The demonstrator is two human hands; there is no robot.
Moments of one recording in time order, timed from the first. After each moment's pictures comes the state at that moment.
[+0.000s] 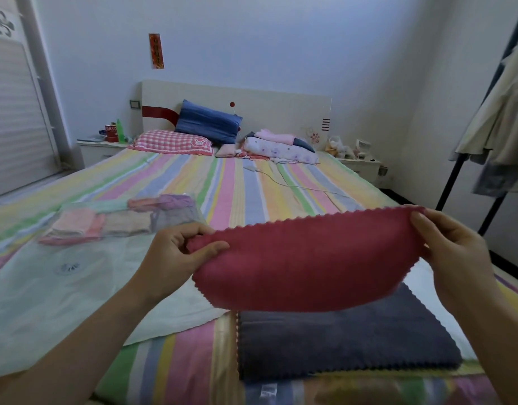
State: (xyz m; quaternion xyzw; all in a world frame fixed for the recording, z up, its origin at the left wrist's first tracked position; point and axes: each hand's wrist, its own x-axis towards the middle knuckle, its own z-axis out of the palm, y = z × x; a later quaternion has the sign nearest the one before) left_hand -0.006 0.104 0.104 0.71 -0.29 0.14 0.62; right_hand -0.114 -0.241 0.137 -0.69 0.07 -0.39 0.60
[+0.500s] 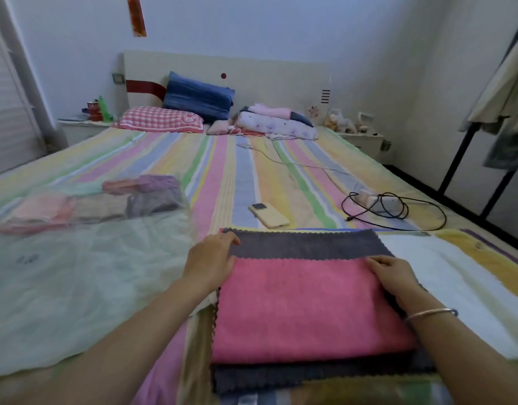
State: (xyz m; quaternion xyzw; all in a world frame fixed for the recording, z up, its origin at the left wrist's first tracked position) left_hand 0.102 0.006 -0.013 0.94 -0.23 0.13 0.20; right_hand 0.000 -0.338 -0.023 -0.83 0.32 -0.17 0.43
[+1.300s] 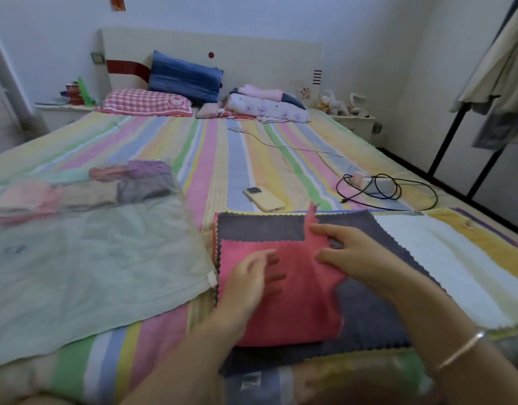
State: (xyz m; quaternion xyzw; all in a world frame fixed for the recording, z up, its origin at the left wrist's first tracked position) left_hand 0.004 -0.042 -0.013 0.66 -0.07 -0.17 0.73; right_hand -0.050 -0.206 0.065 -0.87 0.11 -0.04 0.47
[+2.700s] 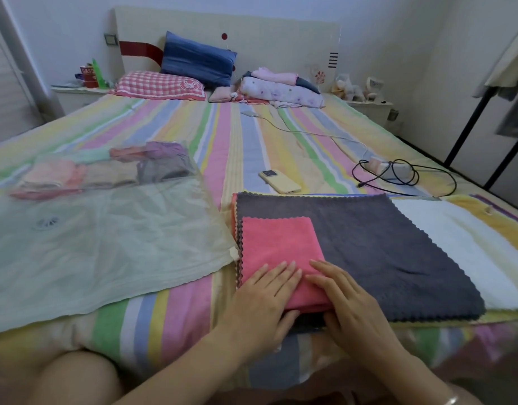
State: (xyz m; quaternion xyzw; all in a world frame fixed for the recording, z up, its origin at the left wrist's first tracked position) left_hand -0.035 0.011 -0.068 0.86 -0.46 0.17 0.14; right_hand -0.103 -0.183 -0.058 -0.95 -0.14 -0.24 0.14
